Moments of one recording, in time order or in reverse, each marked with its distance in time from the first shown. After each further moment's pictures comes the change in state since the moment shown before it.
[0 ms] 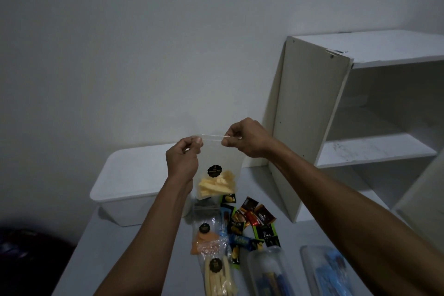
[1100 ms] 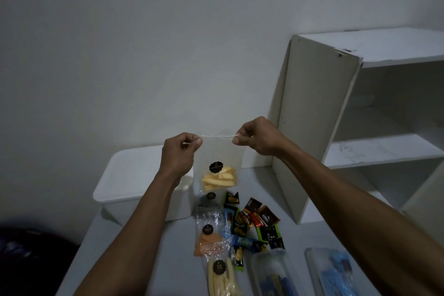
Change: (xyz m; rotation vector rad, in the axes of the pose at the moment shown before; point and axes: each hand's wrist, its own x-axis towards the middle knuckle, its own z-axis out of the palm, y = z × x) left_hand 0.026 0.013 -0.025 0.371 -0.163 0.159; right_hand 0.007 0.023 -0.008 0.049 0.035 0.014
